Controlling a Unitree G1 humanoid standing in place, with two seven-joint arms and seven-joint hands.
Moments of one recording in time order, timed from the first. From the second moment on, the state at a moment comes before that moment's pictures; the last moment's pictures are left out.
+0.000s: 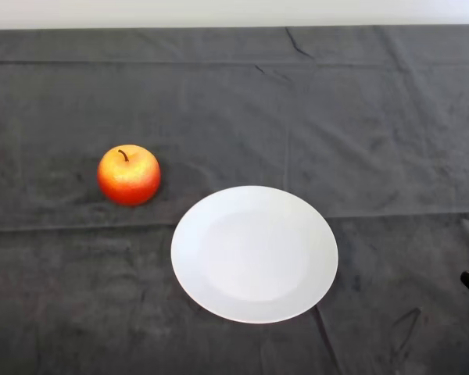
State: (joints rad) left arm -0.54 0.82 0.70 1.15 -0.29 -0.39 0.55; right arm 0.00 -0.37 0.05 0.28 0.59 -0.14 -0.65
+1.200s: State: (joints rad) left arm -0.65 0.68 0.48 1.15 -0.17 -0.33 0.51; right arm 0.00 -0.37 0.05 0.28 0.59 -0.15 -0.64
